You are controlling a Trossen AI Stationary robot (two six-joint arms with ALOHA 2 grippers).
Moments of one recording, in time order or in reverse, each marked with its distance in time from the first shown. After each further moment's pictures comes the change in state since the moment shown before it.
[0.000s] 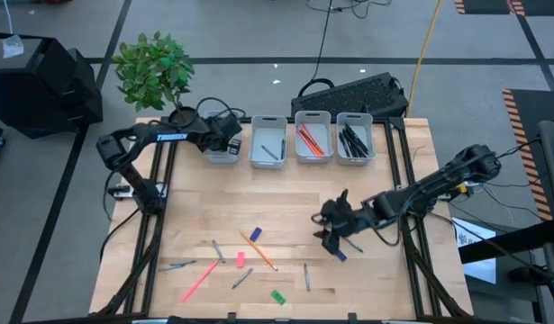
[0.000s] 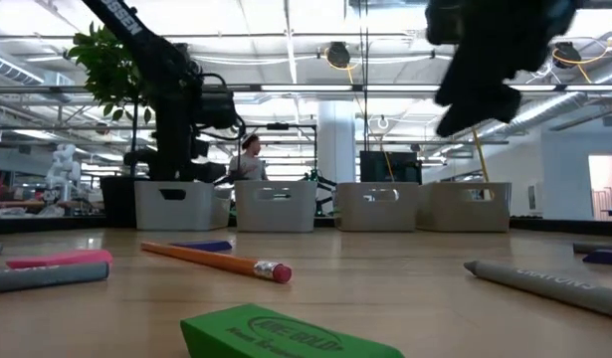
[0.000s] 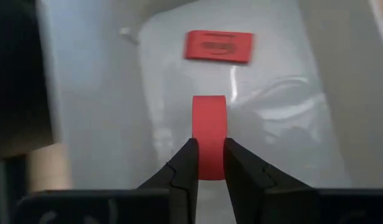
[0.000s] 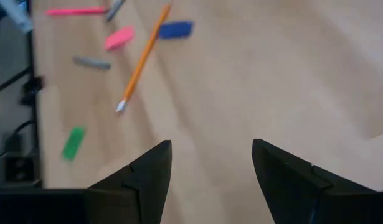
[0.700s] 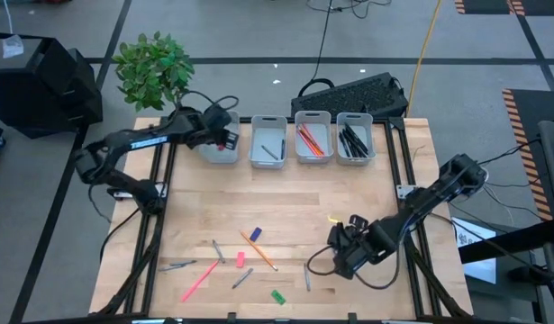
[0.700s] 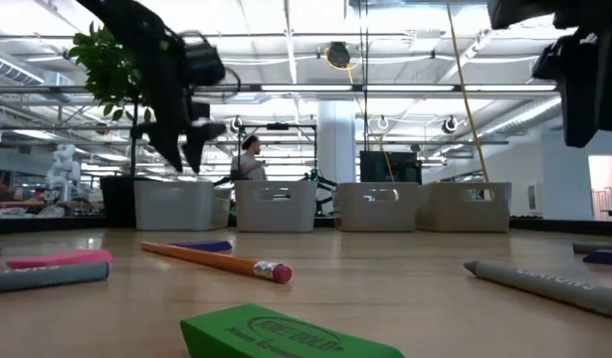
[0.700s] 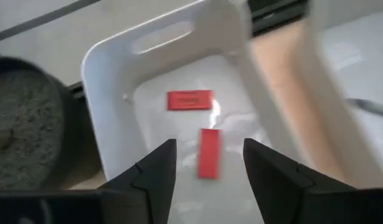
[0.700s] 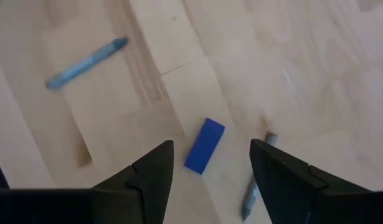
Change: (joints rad) left arm -0.018 -0.238 -0.002 0.025 0.045 0.180; right arm 0.221 0.221 0.308 -0.603 -0.048 0.172
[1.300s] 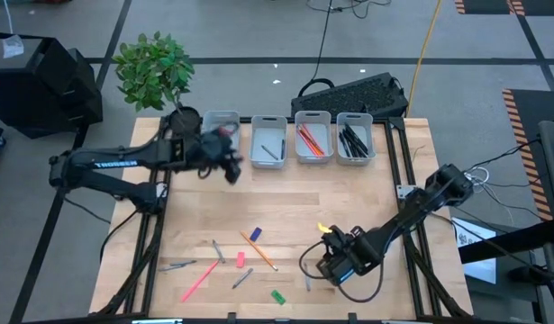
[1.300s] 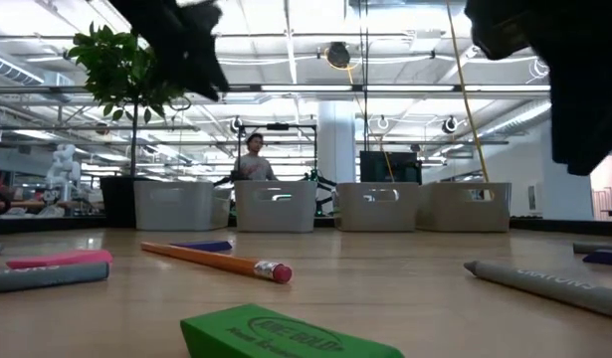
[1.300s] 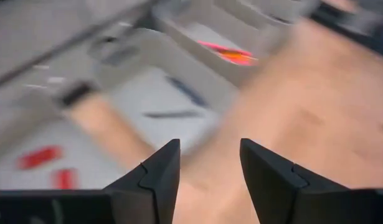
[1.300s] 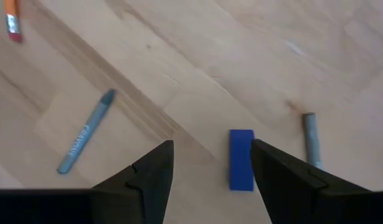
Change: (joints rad) left arm -0.444 -0.283 0.001 0.078 0.085 0.043; right arm 0.013 0.163 0.098 -0.027 0.050 0.470
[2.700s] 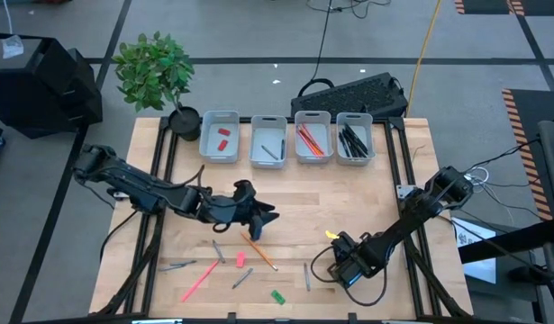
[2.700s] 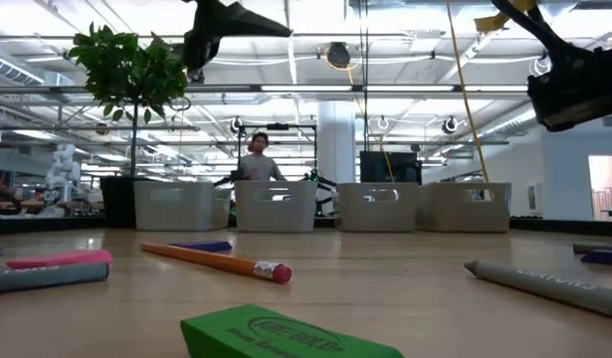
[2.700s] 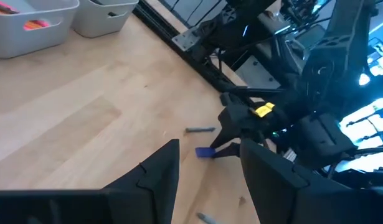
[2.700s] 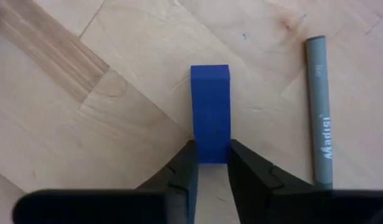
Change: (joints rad) left arm -0.509 0.290 0.000 0.601 -0.122 -0.453; right arm 0.042 0.039 -0.249 0.194 -0.059 0.052
